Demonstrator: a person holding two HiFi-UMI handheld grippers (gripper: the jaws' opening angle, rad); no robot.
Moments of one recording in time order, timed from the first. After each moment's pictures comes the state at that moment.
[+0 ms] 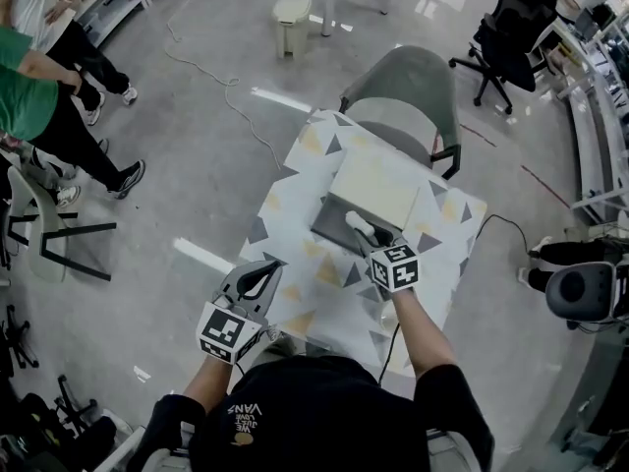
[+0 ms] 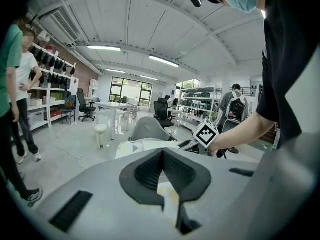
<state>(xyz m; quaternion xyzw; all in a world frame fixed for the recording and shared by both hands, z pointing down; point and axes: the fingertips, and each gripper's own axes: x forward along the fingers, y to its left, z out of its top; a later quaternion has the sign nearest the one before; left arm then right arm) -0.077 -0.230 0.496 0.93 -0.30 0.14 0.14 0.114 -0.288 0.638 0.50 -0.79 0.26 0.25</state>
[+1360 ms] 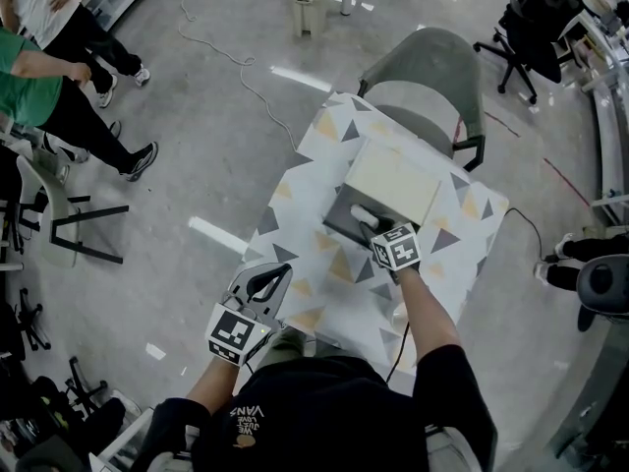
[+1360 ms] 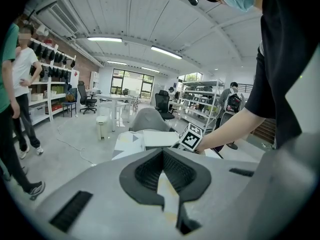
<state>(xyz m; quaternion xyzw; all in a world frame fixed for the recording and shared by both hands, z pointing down) -0.070 -0.227 0.526 0.92 -0.30 0.19 0.17 0.113 -0.304 0.736 0.42 -0.79 0.30 0.34</state>
